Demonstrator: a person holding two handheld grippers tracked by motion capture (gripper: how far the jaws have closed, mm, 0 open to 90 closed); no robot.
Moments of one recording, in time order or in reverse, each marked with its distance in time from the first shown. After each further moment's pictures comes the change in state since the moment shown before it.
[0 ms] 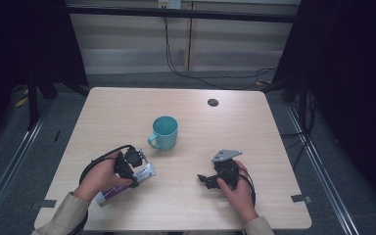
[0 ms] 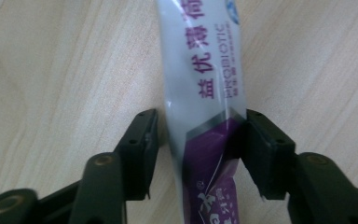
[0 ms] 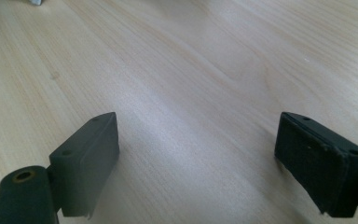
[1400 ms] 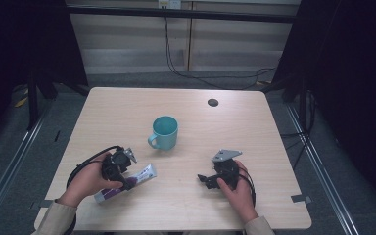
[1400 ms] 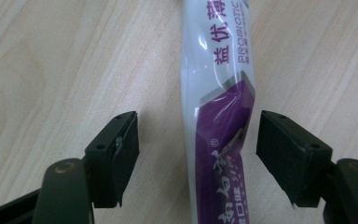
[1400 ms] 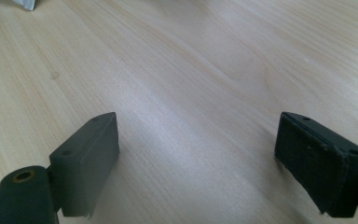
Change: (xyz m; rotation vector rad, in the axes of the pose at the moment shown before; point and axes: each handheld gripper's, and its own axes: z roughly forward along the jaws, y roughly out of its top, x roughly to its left) left arm 0.008 -0.031 -0.007 -0.142 -0.014 0.012; right arm 0.000 0.000 0.000 -0.001 -0.001 0.000
